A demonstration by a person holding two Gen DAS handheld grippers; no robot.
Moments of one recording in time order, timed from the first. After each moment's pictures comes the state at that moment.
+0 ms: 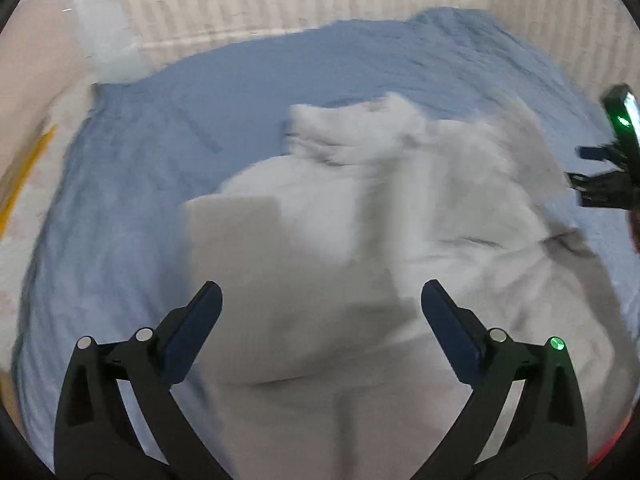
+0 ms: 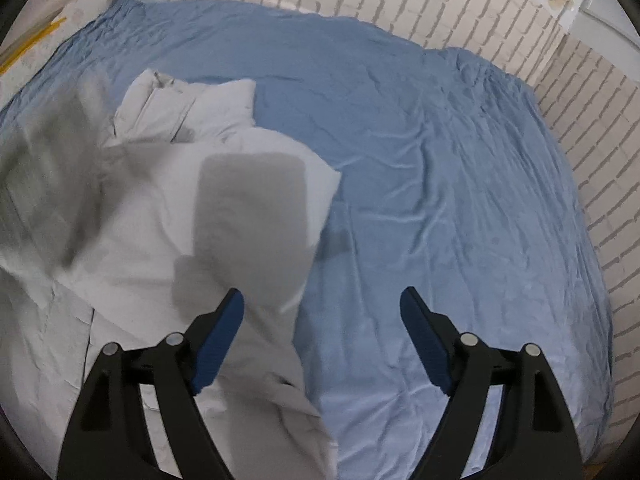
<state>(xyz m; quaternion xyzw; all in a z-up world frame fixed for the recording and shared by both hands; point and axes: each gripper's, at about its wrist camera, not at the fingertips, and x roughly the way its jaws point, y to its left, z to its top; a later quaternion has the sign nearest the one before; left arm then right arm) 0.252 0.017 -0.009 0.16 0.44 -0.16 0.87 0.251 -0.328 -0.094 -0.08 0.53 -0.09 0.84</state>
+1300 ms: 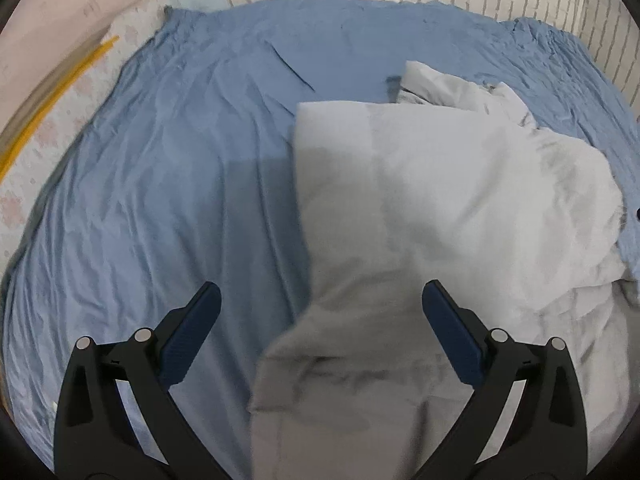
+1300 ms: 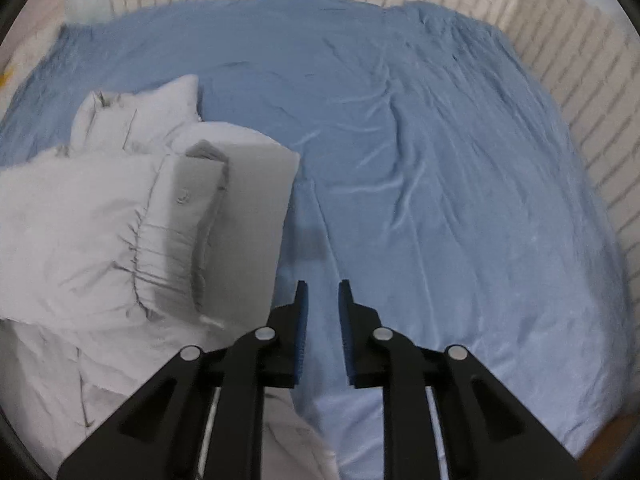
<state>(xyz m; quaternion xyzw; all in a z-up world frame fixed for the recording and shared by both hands) 0.283 0.067 -0.057 0.08 0.50 -0.07 0.86 0.256 -0.364 -0.100 0.02 0.54 -0.14 0.83</state>
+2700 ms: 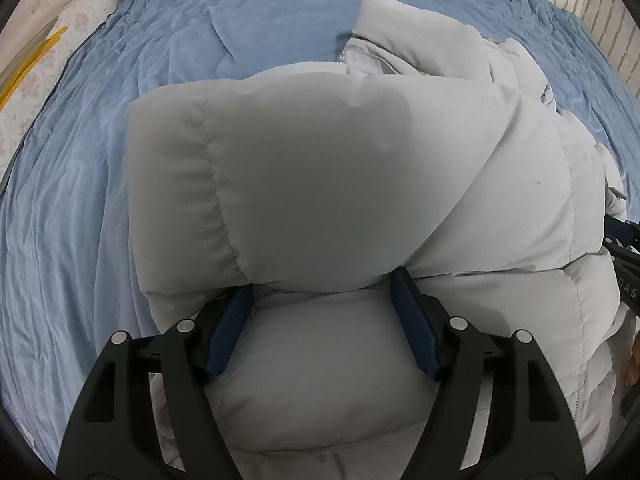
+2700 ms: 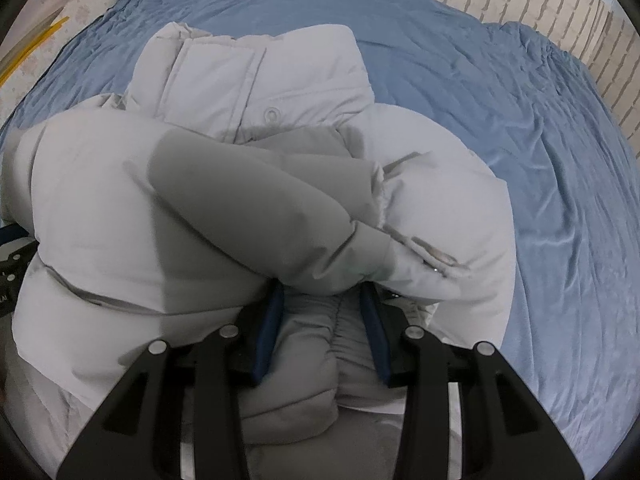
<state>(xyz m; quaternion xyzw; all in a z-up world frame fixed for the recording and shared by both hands) 0.341 0.009 -0.139 0.08 0.54 -0.08 0.83 0.335 -0.251 -0.191 -0.02 0.56 -0.04 0.83</state>
